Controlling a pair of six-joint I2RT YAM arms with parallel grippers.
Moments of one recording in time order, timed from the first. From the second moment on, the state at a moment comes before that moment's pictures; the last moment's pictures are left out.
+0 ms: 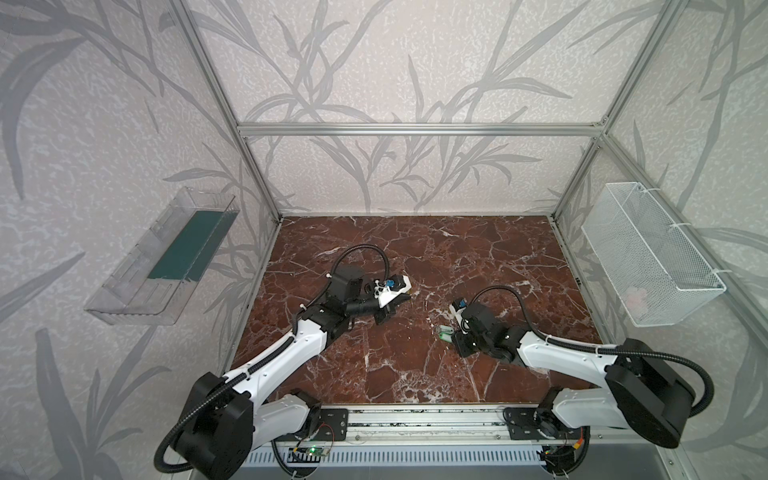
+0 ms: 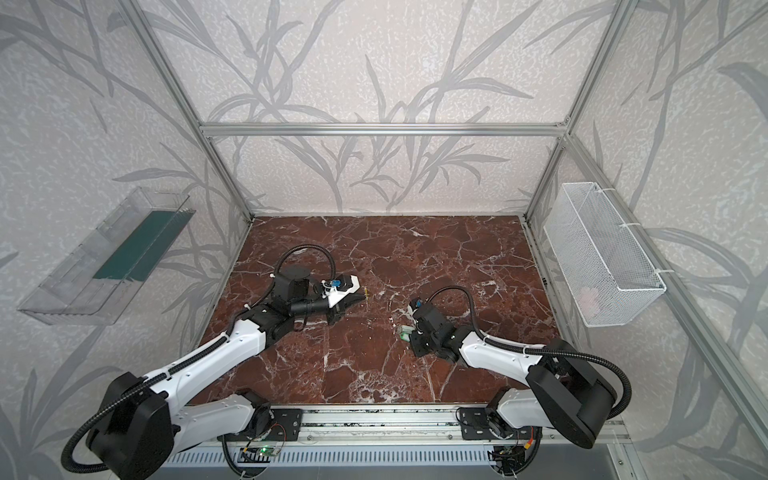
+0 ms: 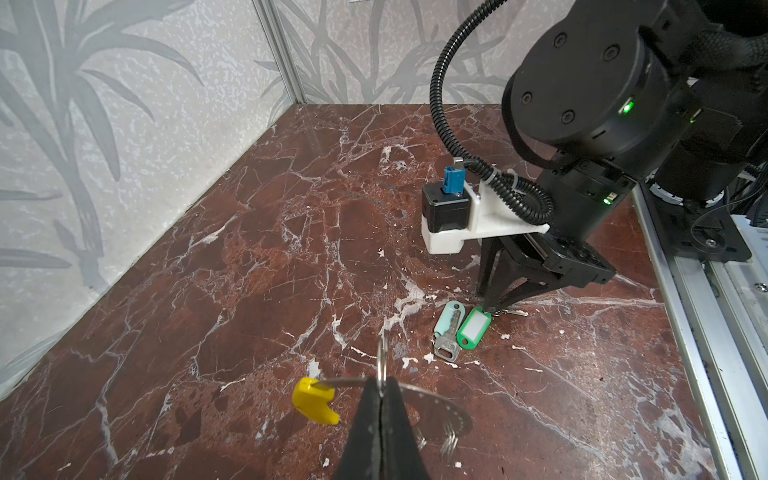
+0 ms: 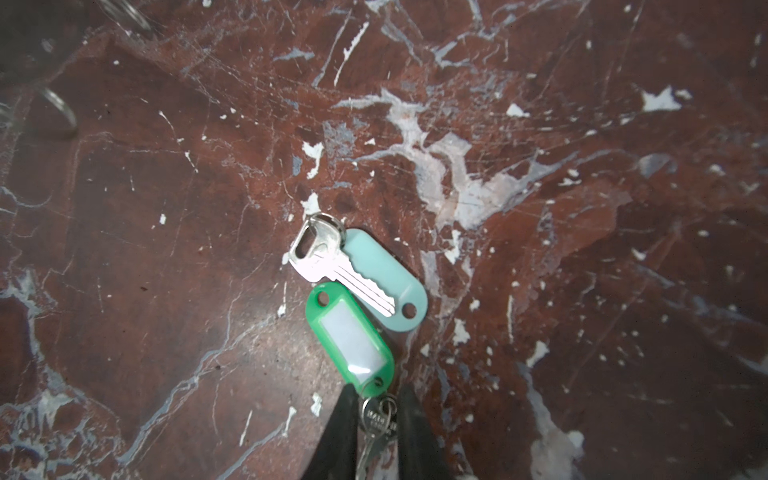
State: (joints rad) left arm -0.48 1.17 0.69 0.02 0.64 0.48; right arm 0.76 1.33 0.51 -0.15 -0.01 0.36
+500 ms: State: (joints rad) left arm -0.48 1.18 0.69 0.03 0.64 0.47; right arm 0.76 1.33 0.52 -0.18 -0.02 0.30
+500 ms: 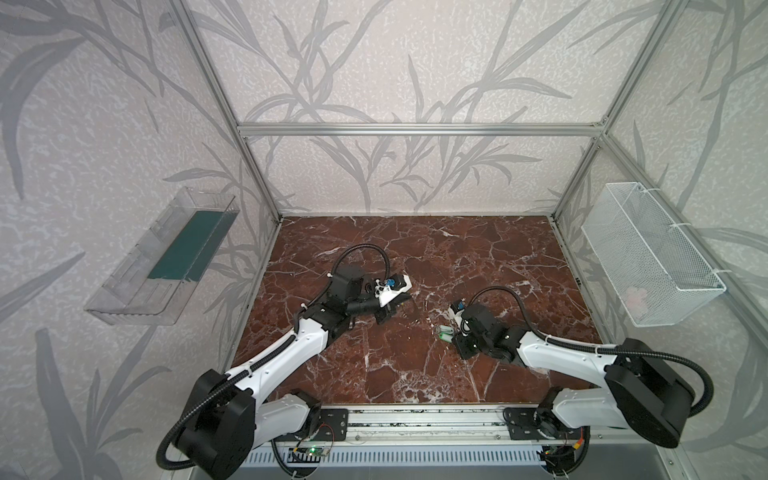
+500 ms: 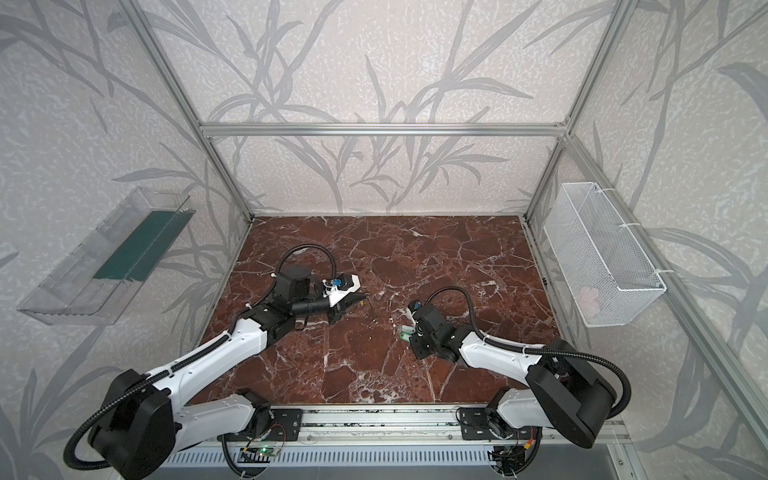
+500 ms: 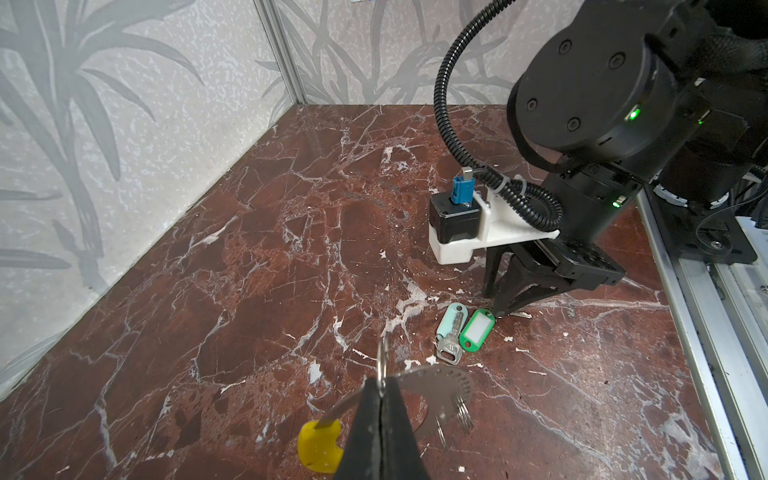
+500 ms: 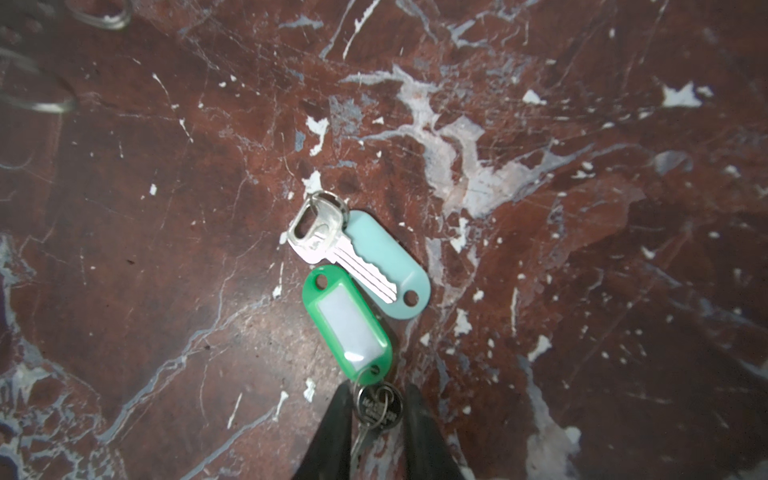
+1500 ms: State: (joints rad) left arm -0.48 1.20 0.70 0.05 0.64 0.47; right arm 0.77 1.28 0.54 -0.28 0.10 0.27
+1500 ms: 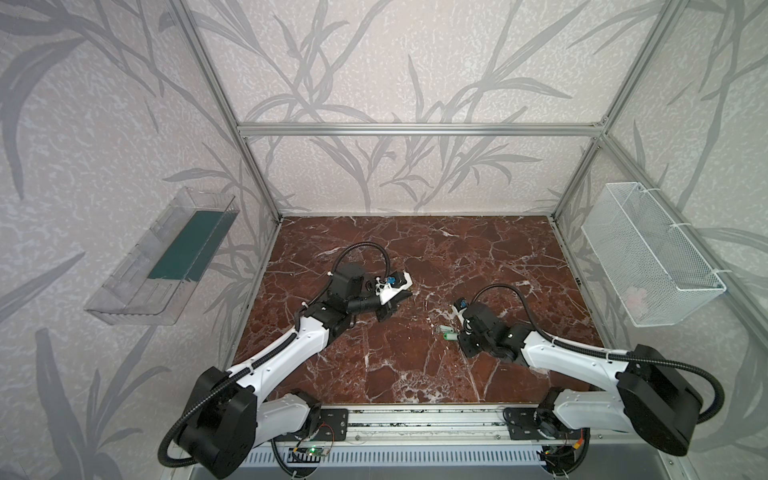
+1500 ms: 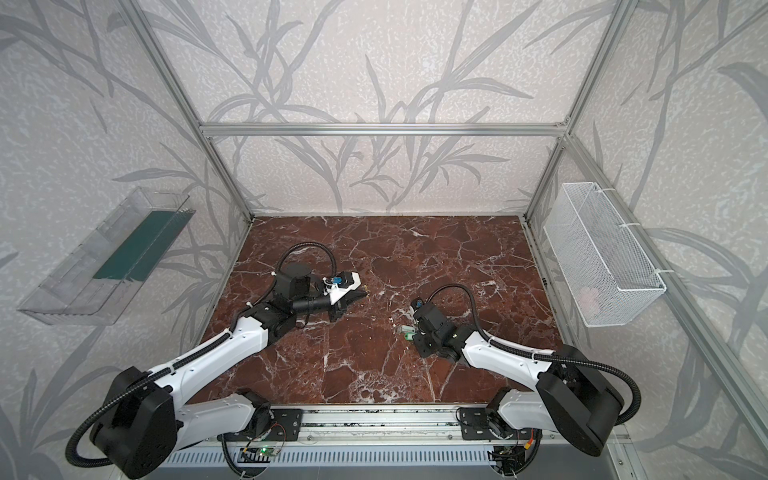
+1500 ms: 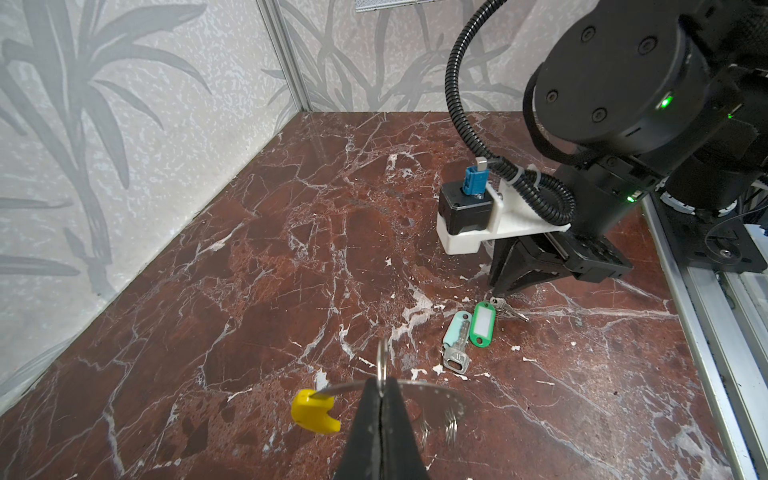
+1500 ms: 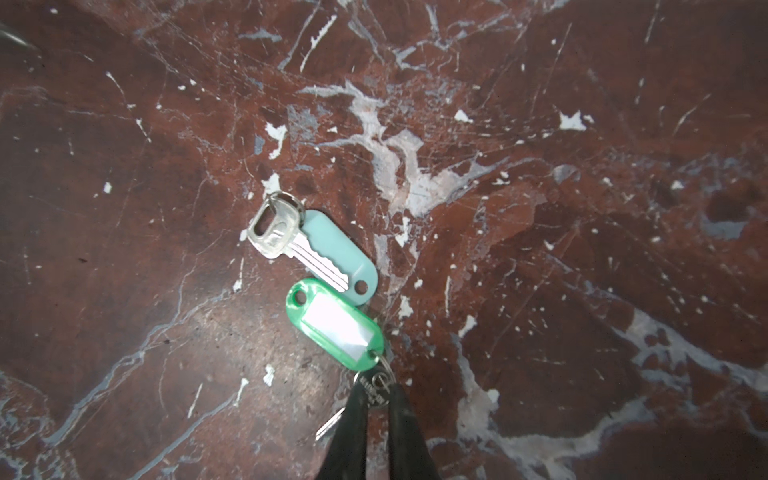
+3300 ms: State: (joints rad) left arm -0.49 1.23 0.72 0.06 0.64 0.46; right arm 0.74 1.35 0.48 -0.10 0.03 0.34
